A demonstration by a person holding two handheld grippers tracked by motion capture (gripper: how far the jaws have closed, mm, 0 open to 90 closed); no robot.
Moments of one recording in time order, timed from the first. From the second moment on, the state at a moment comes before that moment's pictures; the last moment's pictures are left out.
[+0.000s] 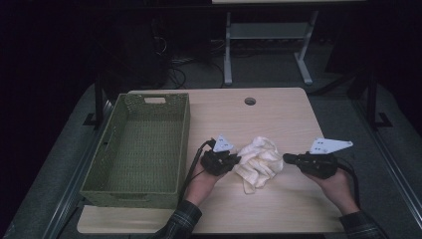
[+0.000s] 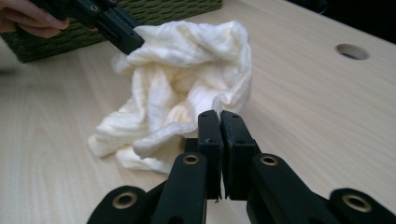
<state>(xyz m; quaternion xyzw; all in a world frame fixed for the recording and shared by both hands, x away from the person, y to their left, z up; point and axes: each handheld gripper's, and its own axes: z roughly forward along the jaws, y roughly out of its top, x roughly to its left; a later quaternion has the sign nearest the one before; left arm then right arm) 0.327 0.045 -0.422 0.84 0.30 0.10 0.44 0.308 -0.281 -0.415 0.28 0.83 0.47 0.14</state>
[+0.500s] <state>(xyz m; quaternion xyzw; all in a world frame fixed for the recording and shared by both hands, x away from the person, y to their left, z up) 0.375 0.033 -0.429 0.84 0.34 0.13 0.40 0.363 -0.308 -0.429 0.33 0.82 0.45 0.14</state>
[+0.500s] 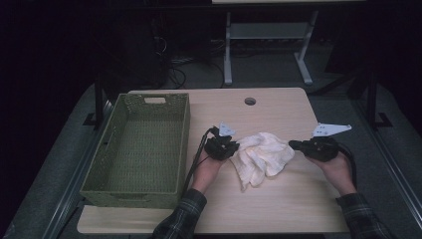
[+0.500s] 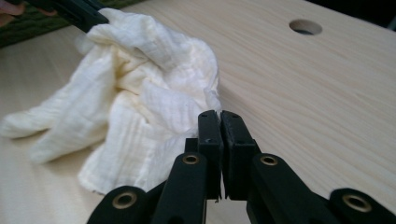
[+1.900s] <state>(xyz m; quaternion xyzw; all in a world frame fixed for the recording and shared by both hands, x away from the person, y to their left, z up) 0.303 0.014 -0.454 0.89 0.28 0.06 0.36 0.328 -0.261 -0.463 0.31 0.86 0.41 0.06</state>
